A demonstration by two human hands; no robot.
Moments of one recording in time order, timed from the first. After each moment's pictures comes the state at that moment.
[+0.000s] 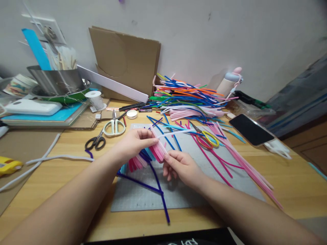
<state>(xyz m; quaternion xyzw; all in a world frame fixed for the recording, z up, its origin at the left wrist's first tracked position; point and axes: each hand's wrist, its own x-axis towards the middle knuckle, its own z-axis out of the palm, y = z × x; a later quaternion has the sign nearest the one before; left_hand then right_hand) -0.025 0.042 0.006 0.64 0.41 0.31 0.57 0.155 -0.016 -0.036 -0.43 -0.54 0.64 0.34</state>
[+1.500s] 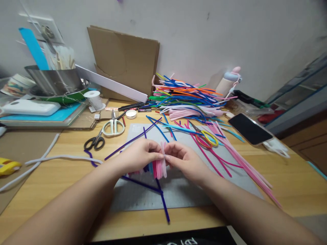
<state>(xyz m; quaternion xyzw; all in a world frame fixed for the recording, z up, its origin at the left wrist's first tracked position) -0.014 0.025 0.011 0.78 0.43 0.11 0.44 0.160 -0.010 -0.017 -0.40 -0.55 0.61 0.40</state>
